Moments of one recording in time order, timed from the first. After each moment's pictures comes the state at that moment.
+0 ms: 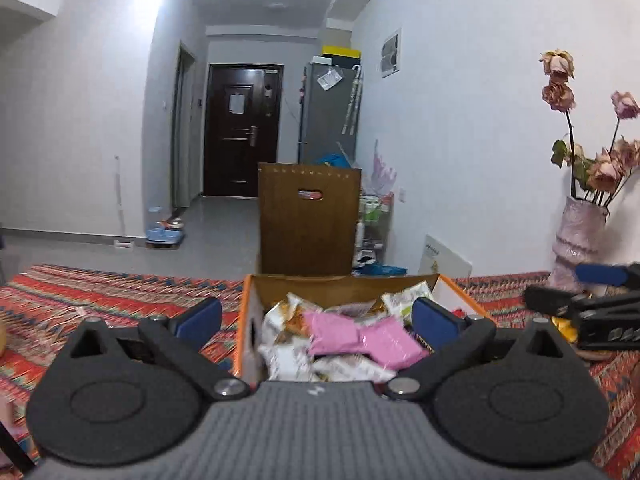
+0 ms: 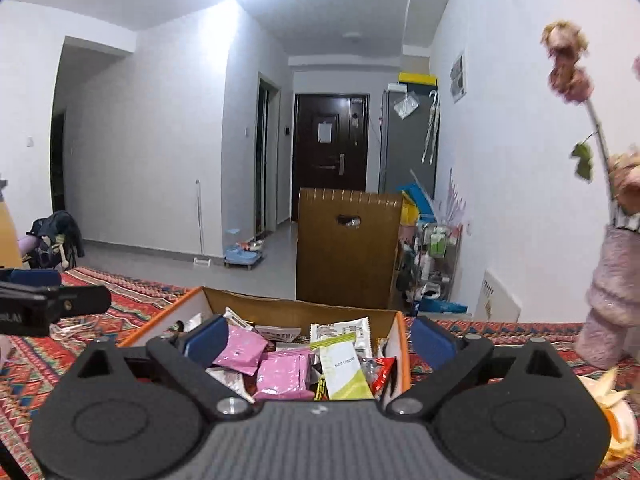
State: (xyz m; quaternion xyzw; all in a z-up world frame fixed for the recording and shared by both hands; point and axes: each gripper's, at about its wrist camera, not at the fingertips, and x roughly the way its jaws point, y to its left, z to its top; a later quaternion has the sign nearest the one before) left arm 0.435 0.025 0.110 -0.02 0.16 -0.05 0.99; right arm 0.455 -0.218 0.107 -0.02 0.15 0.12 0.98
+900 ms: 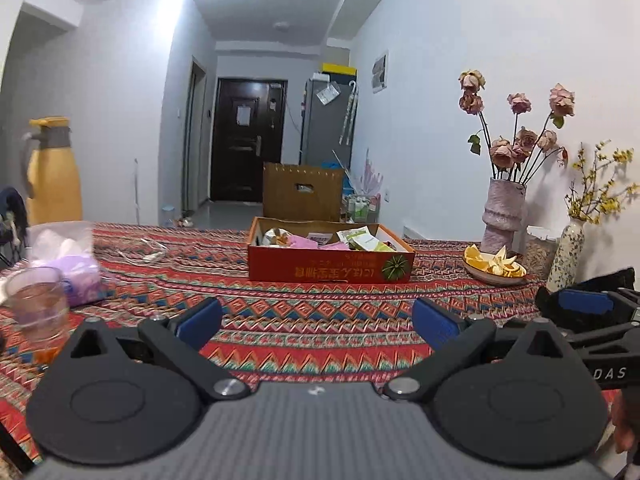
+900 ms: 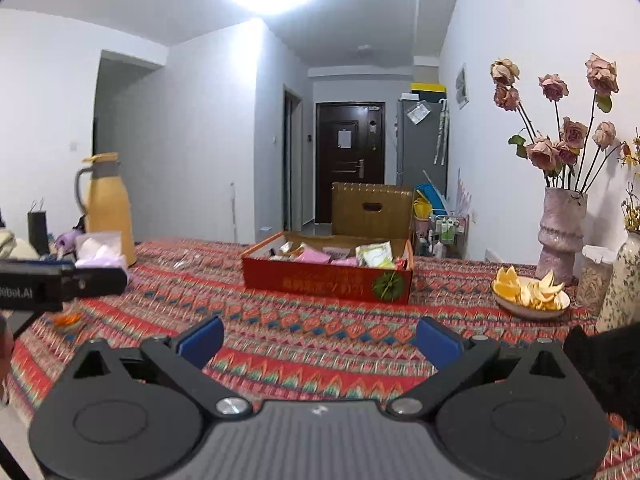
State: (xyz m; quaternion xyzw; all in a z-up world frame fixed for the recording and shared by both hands) left arm 0.105 -0.005 0.084 -0.02 0.14 -0.04 0.99; right arm 0.139 -0.237 0.068 -0.02 0.16 0.15 0.98
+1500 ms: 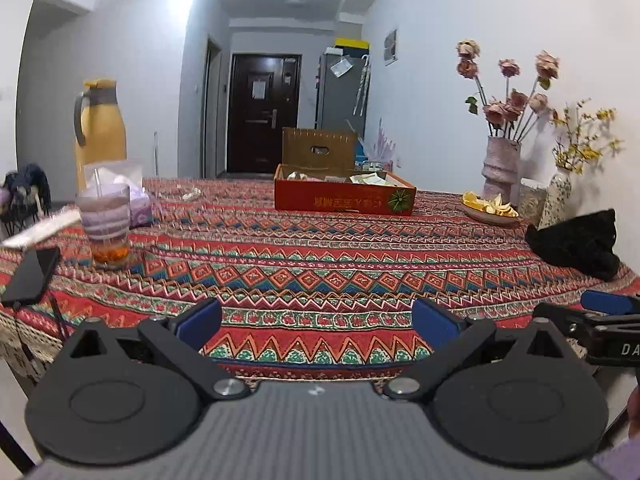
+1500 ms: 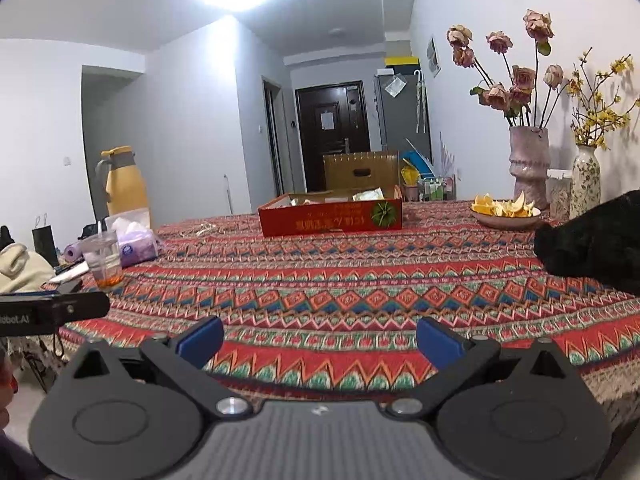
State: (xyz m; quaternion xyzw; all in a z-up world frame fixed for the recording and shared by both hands) left arm -0.019 0.002 0.037 -0.01 0.18 -0.02 0.98; right arm 0.004 -0.246 0.015 0.05 0.19 0.13 0.97
